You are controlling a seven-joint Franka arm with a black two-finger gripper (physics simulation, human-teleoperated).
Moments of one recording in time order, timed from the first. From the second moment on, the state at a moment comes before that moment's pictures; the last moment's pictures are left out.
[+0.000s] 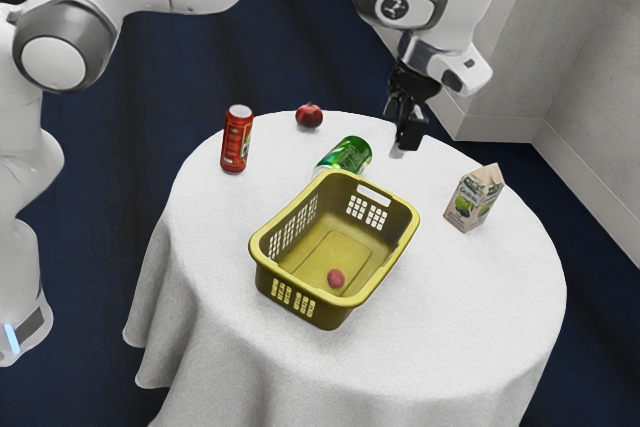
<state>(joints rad) -0.59 0.16 0.40 -1.32 0.11 1.47 0.06</state>
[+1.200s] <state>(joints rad) -0.67 0.06 0.40 -1.84 -0.10 1.80 0.59</state>
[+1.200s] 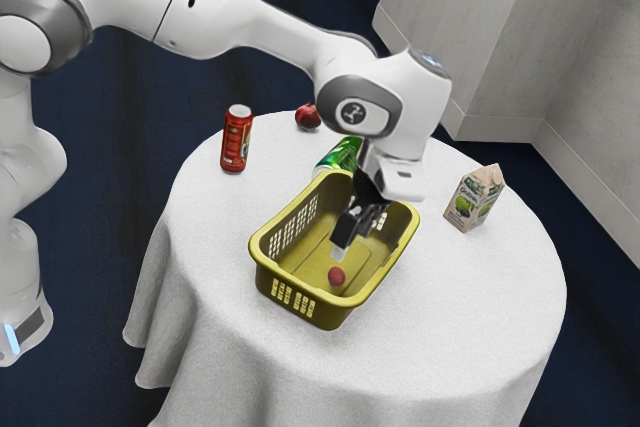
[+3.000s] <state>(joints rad) -0.67 0.07 0.41 -2.04 -0.09 2.08 0.58</state>
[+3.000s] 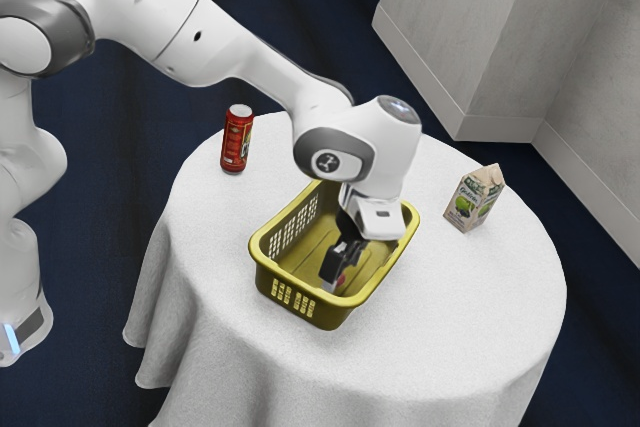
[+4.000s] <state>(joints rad) -0.67 0.03 0.42 -1.87 -0.02 2.11 0.61</state>
